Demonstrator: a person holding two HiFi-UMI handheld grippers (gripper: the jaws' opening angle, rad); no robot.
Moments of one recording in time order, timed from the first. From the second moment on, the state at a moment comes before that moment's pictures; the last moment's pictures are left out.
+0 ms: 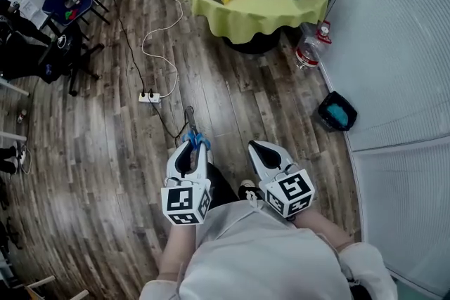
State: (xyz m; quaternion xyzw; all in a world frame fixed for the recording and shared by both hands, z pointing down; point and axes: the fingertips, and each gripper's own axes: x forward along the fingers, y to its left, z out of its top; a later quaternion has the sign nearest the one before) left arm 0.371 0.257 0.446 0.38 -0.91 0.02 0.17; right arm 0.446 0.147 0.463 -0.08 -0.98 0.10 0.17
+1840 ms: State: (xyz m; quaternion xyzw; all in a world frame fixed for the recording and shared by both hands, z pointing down) left arm -0.070 0.295 0.458 0.40 -0.89 -0.01 0.21; right arm -0.013 0.172 0.471 -0.06 -0.97 0.07 0.21
